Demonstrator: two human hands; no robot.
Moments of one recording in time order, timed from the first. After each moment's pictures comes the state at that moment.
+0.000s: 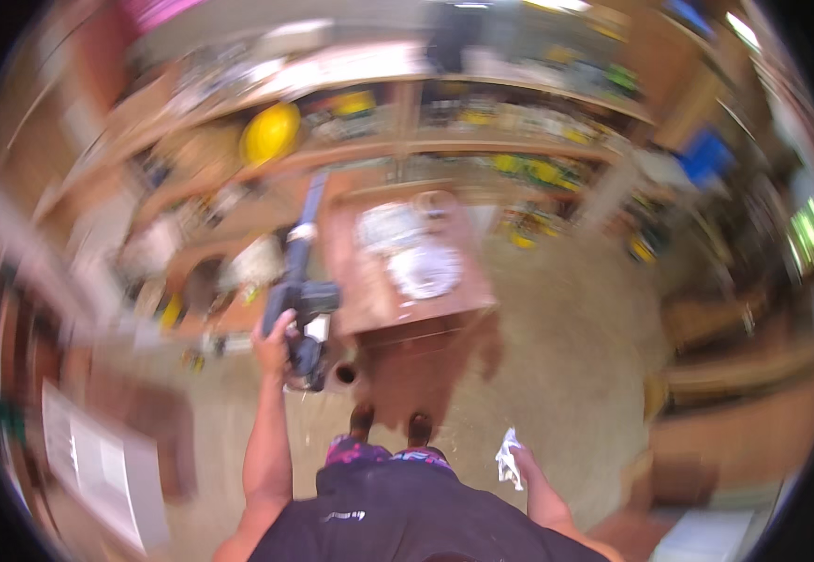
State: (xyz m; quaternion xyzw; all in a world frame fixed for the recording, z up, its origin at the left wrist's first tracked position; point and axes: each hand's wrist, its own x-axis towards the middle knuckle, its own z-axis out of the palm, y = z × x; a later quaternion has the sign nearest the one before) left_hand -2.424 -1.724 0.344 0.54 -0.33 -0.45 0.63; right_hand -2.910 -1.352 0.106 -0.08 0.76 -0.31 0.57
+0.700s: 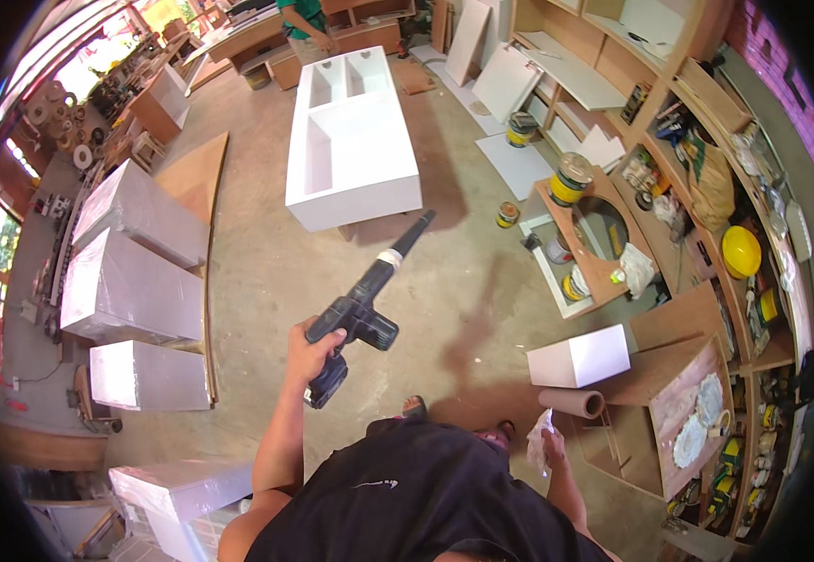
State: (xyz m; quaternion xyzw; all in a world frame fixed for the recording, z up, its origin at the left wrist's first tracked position) left_hand -2.046 -1.056 0.373 0.81 -0.03 -0.13 0.57; right_hand -2.473 -1.468 0.071 -0.51 0.48 0.04 0.71
